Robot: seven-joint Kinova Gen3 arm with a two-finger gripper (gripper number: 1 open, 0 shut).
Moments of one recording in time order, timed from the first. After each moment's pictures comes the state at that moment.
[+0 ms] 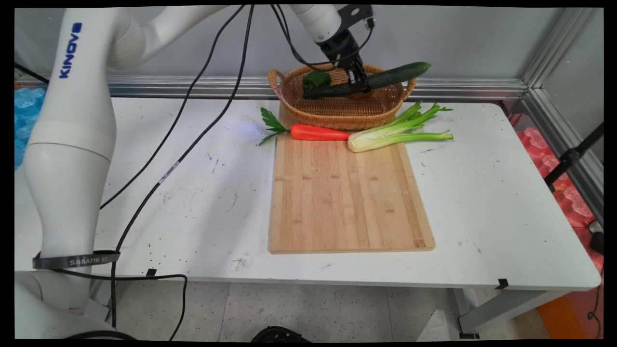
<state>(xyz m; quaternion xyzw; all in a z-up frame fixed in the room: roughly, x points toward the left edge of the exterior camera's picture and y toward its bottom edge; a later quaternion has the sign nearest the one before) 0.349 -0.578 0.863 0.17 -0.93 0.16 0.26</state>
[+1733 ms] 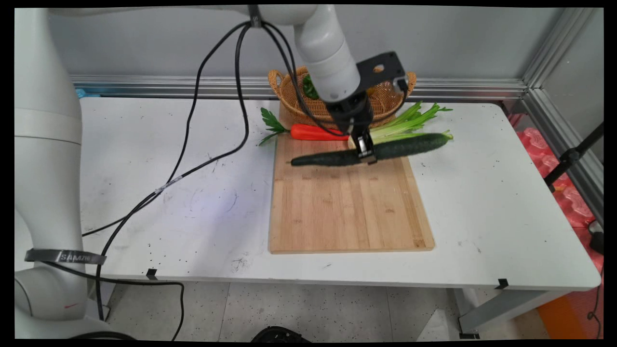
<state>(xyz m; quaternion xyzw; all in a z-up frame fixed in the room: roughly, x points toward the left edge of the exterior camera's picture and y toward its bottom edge) 0.240 -0.378 0.870 0.23 -0.95 0.08 0.19</state>
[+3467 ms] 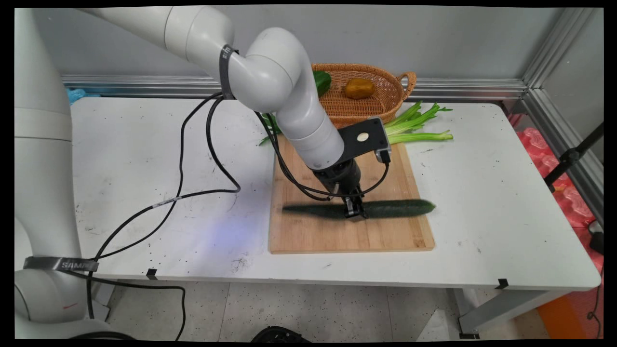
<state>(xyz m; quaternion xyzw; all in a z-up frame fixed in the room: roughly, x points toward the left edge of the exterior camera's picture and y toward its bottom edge) 0.232 -0.297 0.800 0.23 -0.95 0.07 0.20</state>
